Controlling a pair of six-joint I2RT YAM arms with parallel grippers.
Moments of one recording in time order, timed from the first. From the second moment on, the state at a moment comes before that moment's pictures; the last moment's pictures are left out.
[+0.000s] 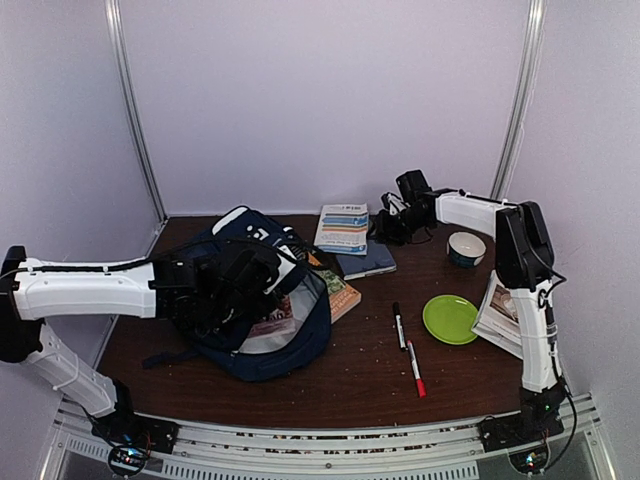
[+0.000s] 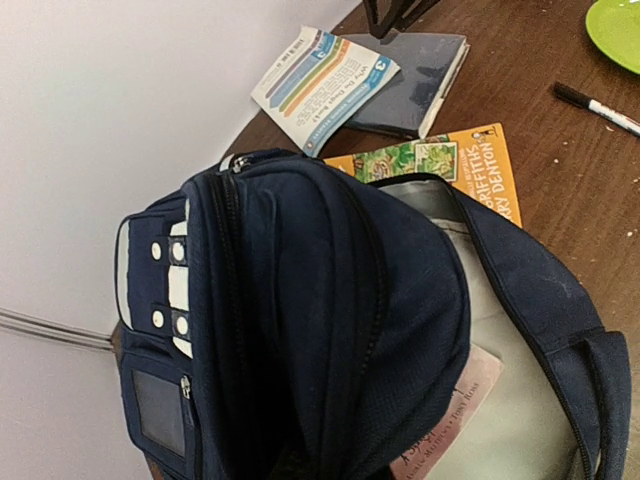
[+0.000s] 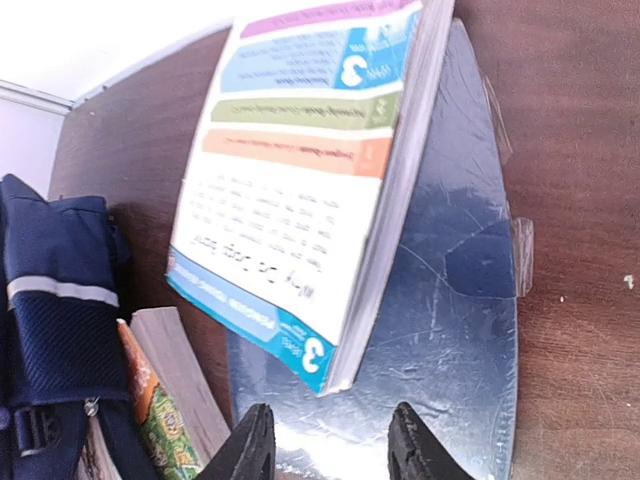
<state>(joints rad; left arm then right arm) -1.11 1.42 1.07 -0.42 -0.67 0.15 0.36 2.30 1.93 -0.49 -0.36 0.44</state>
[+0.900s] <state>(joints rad) -1.14 1.34 1.00 -0.47 -0.60 -0.04 0.36 2.44 2.02 -0.41 -0.52 0.62</state>
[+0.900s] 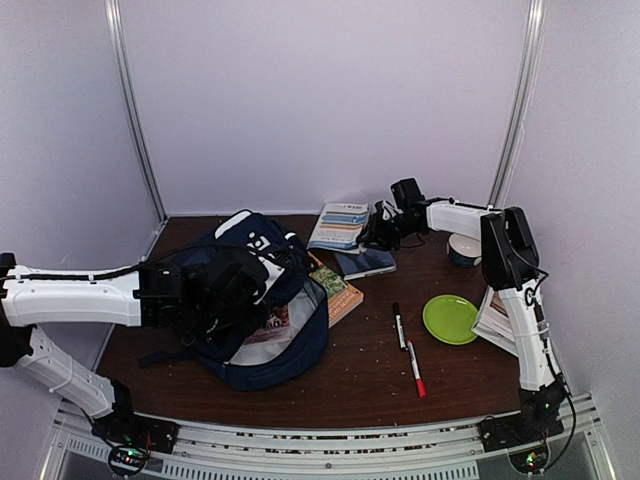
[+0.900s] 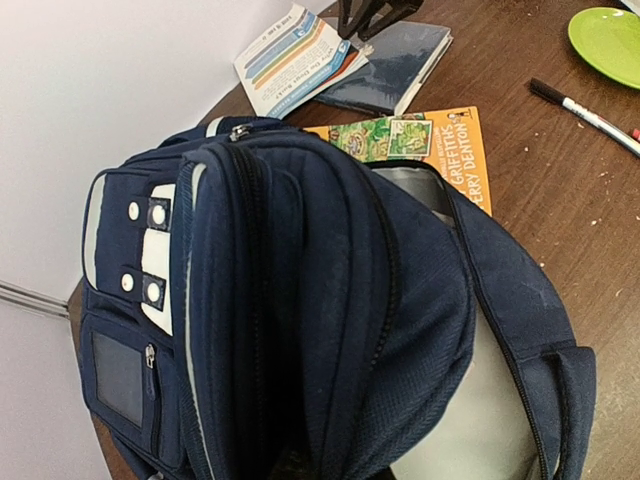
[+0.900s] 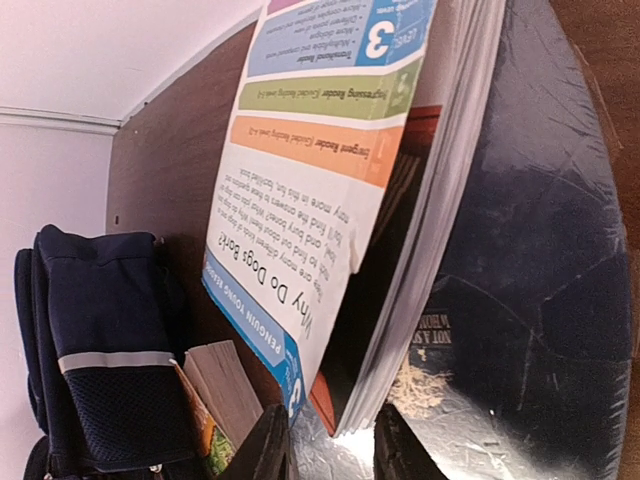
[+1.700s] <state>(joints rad) -1.14 1.35 1.01 -0.49 -0.60 -0.04 0.37 2.38 1.81 -0.19 -0.61 0.80</state>
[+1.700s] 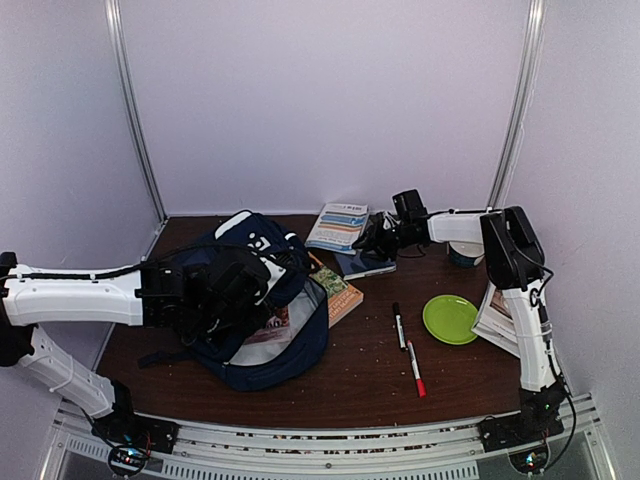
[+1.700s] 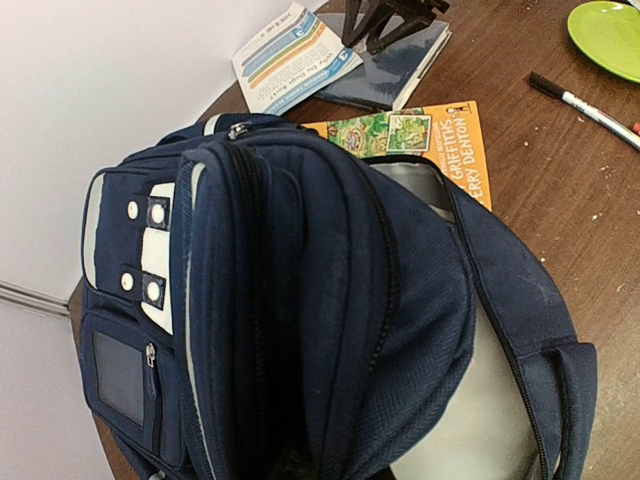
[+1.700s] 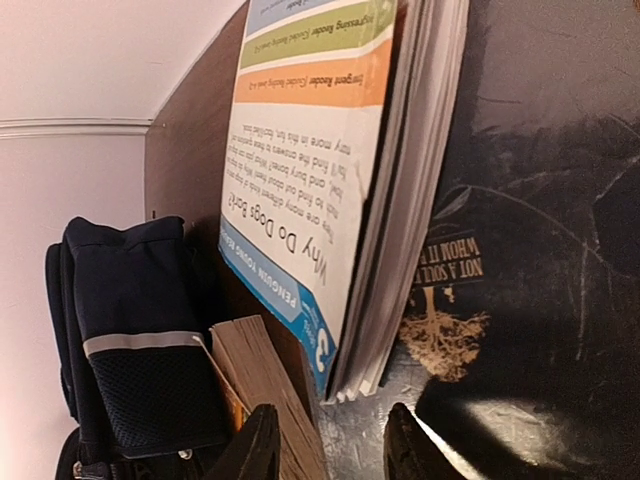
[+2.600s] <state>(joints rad) -1.14 1.38 1.04 -0.54 -0.59 -0.04 0.38 2.49 1.96 -0.20 -0.62 0.89</state>
